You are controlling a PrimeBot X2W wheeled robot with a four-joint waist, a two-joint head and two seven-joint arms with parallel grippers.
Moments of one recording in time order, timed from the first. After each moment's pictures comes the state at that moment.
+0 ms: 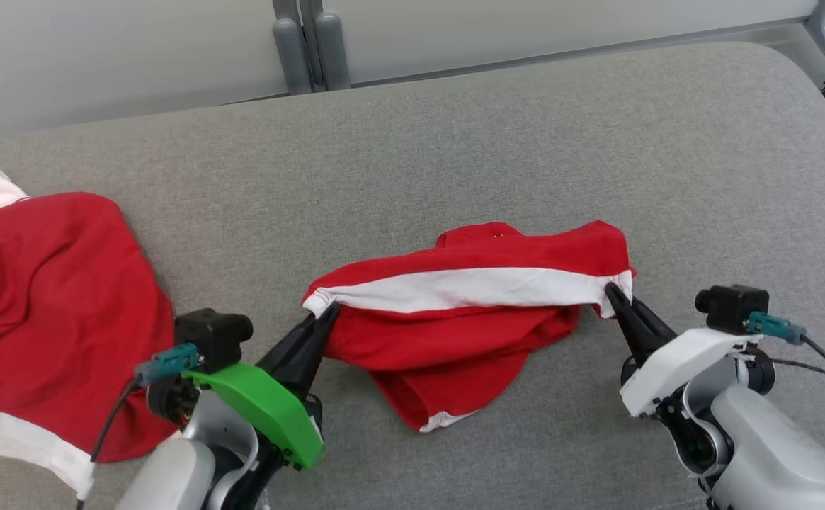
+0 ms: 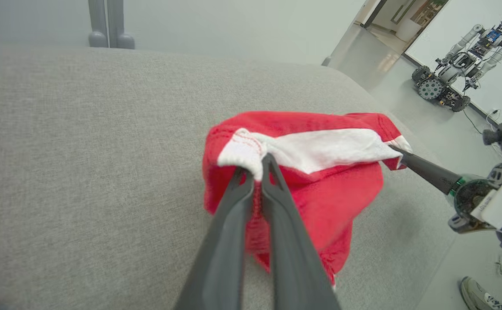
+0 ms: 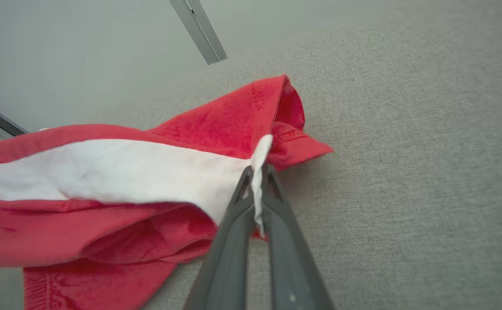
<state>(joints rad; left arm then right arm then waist) -0.20 0.23 -0.42 0.09 -0.66 -0.13 0.14 -0.37 -0.31 0.48 0.54 0.82 0.13 -0.20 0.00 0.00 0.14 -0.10</state>
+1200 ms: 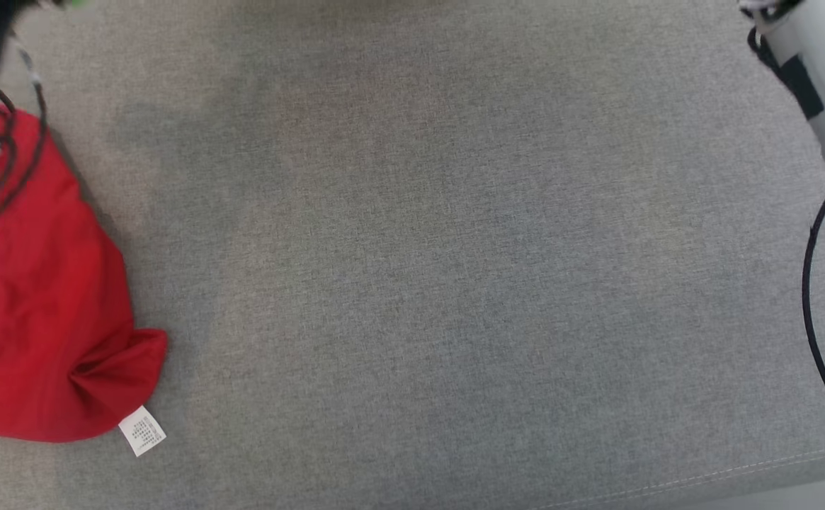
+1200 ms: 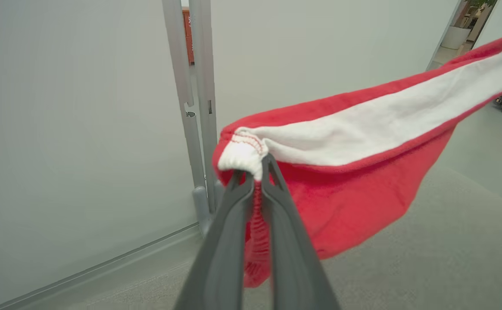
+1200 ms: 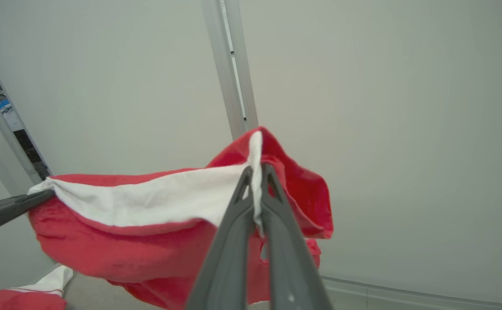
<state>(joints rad) -1.31 0.52 -0.68 0.52 -0.95 -0.13 0.17 -1.46 -0.32 0.71 0.72 0.98 0.13 -0.11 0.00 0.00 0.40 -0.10</state>
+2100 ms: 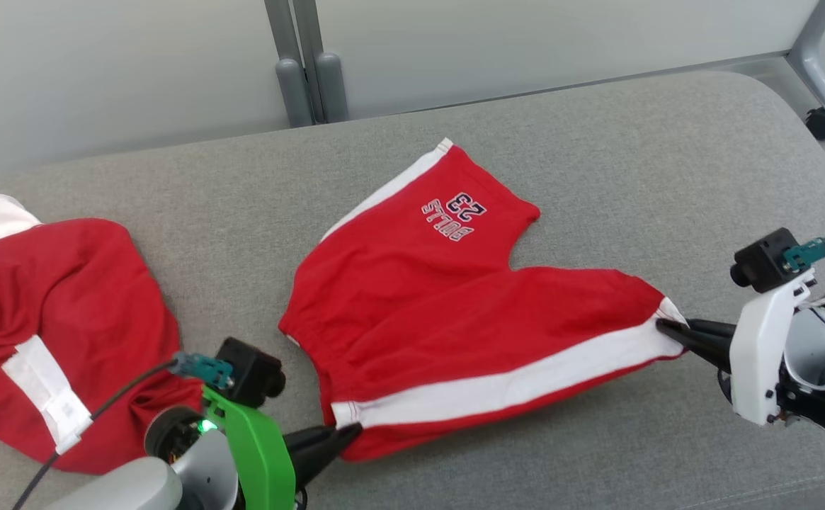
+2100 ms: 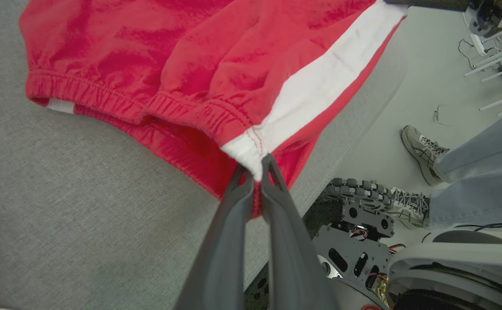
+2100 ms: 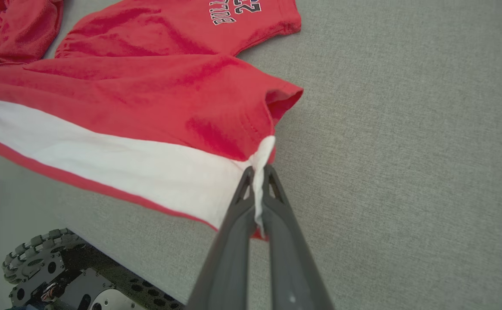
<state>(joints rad) -0.54 0.76 -1.13 -0.15 -1.26 0.03 0.28 -0.63 -0.88 1.01 0.17 1.18 0.13 0.24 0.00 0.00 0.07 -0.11</state>
